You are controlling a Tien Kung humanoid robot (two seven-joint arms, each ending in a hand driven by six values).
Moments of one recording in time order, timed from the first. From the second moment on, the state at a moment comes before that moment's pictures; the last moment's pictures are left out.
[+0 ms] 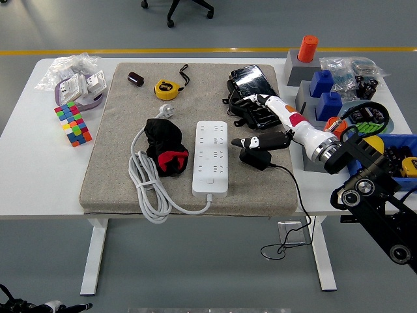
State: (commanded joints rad) left arm -0.30 0.24 -0.01 -0.42 0.46 0.11 0.21; right arm 0.45 -0.17 1.02 1.43 -1.67 0.03 -0.12
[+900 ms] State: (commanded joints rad) left arm -0.30 0.25 0.00 -0.42 0.46 0.11 0.21; right arm 0.44 -0.18 1.02 1.44 -1.67 0.04 -0.13
